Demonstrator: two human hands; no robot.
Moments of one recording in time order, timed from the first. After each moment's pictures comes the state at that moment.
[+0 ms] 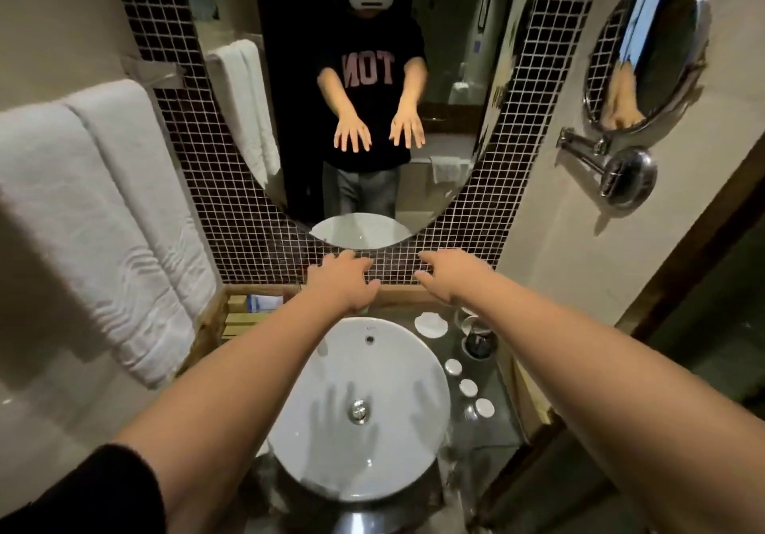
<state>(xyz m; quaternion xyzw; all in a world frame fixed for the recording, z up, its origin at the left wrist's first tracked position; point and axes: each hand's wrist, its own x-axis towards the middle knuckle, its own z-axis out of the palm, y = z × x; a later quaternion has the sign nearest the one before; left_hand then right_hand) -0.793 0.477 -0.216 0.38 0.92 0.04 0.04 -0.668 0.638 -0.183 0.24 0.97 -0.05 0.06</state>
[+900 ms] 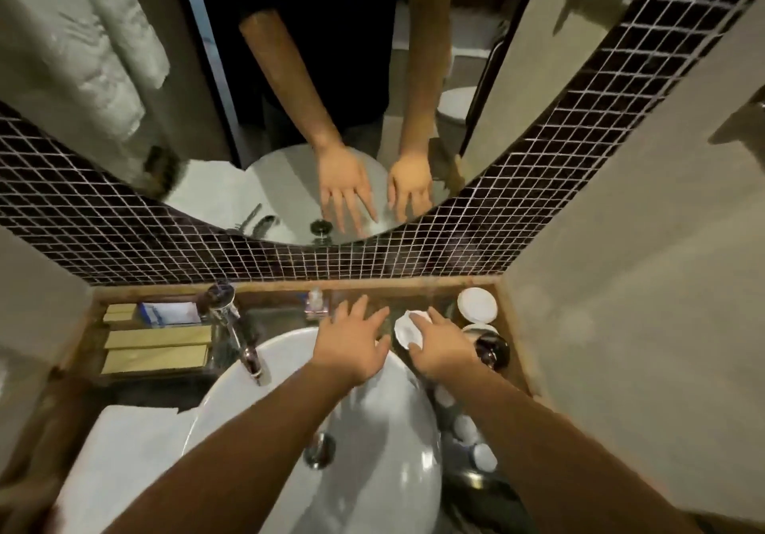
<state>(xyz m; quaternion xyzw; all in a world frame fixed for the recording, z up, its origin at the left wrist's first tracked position) -0.894 0.648 -0.429 0.44 0.88 0.04 0.19 -0.780 0.787 -0.432 0.32 0.91 -0.17 0.20</state>
